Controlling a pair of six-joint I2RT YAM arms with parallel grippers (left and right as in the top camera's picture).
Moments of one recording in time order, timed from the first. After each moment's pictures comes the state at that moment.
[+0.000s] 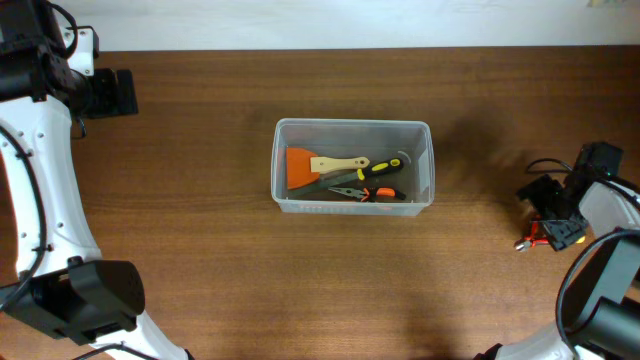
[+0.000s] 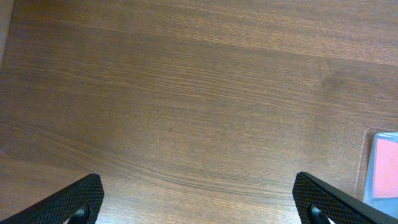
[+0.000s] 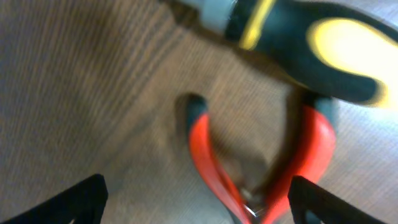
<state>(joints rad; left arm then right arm) 0.27 1.92 2.17 -1.29 0.00 0.13 -0.50 1.81 1.11 -0.66 -0.02 0.59</state>
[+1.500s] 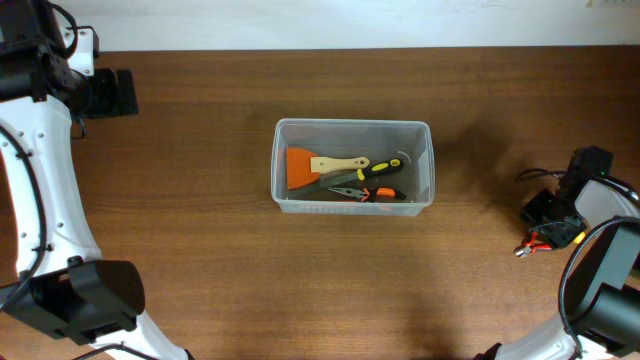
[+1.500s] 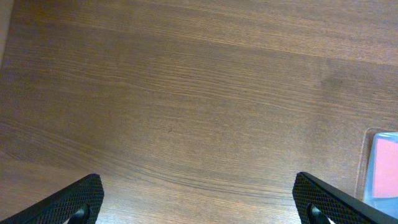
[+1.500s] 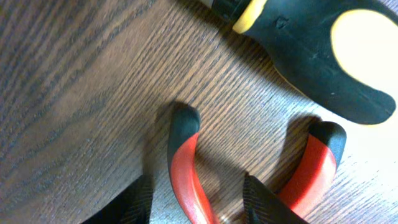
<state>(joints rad) 0.27 1.92 2.17 -1.29 0.00 0.13 -0.50 1.87 1.12 -0.71 0.06 0.40</state>
